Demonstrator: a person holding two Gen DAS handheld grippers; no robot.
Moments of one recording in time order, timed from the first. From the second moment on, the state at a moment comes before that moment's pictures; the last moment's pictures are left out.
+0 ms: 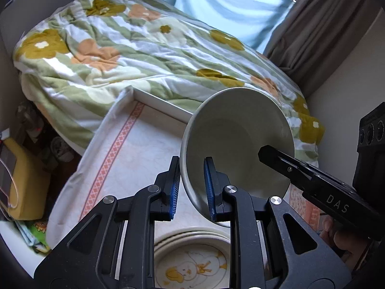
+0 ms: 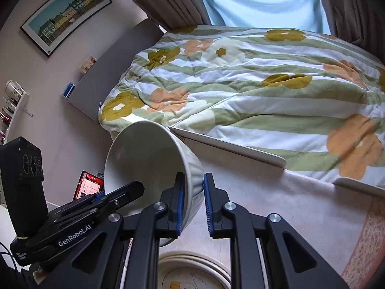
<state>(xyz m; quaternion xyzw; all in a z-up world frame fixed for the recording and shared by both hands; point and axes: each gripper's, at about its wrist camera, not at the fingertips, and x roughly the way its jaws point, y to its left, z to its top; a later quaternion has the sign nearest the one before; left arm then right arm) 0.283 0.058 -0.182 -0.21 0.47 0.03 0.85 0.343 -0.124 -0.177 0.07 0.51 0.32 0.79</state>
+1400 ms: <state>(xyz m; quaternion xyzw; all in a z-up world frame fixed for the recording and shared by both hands) 0.187 -0.279 -0.252 -0.01 0.57 -0.11 0.81 0.162 -0.424 -0.245 0.13 0.55 0.11 0.82</state>
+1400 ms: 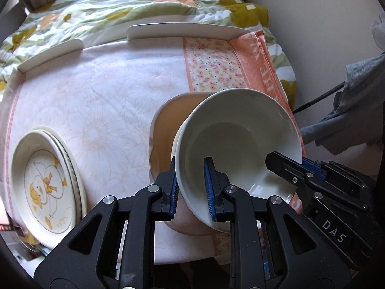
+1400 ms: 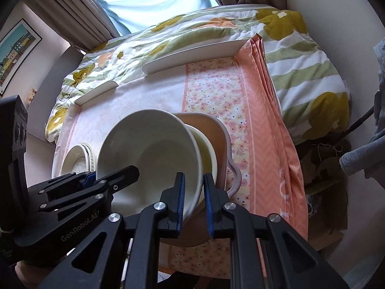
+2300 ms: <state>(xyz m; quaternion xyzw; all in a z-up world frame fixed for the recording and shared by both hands) 0.189 -0.303 -0.253 0.10 0.55 -0.10 0.82 0.160 -0.428 -0.244 0.13 0.54 0.09 0.83</state>
